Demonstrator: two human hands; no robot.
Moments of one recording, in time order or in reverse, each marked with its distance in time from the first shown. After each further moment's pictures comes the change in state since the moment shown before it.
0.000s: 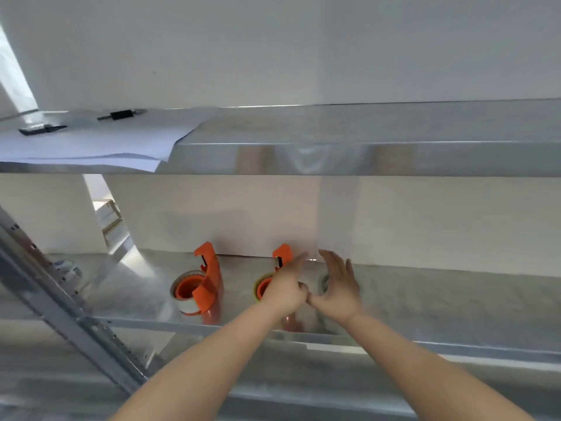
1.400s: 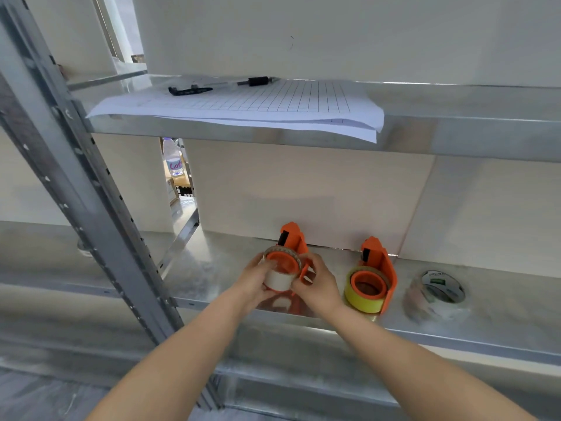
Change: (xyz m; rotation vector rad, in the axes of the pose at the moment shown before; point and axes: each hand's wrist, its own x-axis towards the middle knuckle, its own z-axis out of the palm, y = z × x) left_hand -0.033 -0.197 -0.150 -1.107 0.007 -0.467; right_hand 0.016 -0.147 0.186 0.421 -0.075 0.180
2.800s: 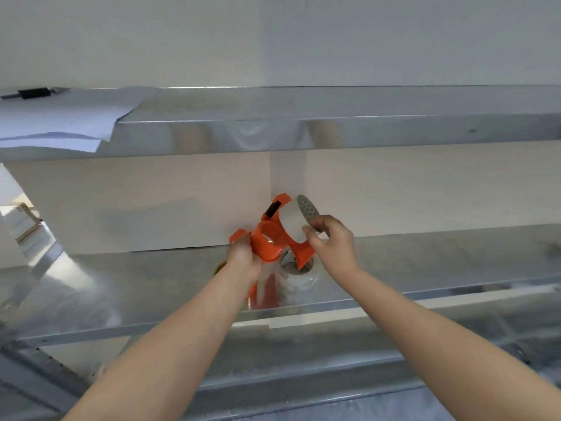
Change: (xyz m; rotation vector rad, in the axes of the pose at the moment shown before) left_hand -0.007 -0.018 0.270 -0.497 0.088 -0.028; right_hand -0.036 0.020 -0.285 -0.132 0.497 -0.245
